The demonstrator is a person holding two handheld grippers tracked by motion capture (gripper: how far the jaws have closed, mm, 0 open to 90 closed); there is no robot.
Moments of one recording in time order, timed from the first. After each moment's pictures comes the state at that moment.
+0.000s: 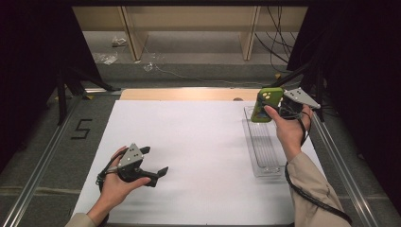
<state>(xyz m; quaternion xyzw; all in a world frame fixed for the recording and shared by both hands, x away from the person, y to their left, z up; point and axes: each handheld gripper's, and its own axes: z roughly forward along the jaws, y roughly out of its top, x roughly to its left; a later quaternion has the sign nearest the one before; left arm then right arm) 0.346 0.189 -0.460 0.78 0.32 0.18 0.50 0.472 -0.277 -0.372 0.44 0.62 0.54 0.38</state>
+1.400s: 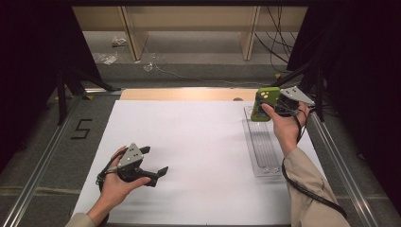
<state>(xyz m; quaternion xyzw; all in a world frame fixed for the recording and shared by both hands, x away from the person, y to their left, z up) 0.347 0.190 -0.460 0.78 0.32 0.18 0.50 0.492 -0.277 -0.384 0.45 0.62 0.52 0.38</state>
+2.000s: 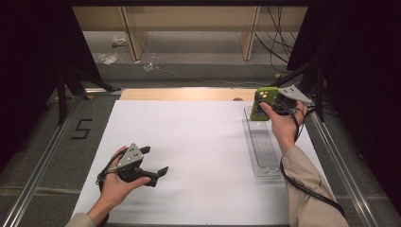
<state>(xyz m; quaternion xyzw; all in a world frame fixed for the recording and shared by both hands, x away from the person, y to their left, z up) 0.347 0.189 -0.460 0.78 0.33 0.18 0.50 0.502 -0.276 -0.390 0.45 0.63 0.51 0.38</state>
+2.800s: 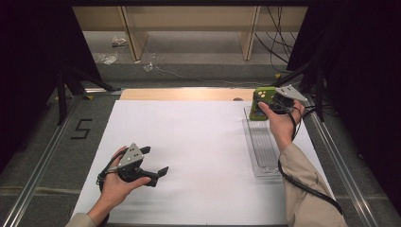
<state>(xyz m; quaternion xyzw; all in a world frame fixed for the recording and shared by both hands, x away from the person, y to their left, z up) 0.347 0.189 -0.460 0.78 0.33 0.18 0.50 0.512 -0.273 -0.396 0.46 0.63 0.50 0.38</state>
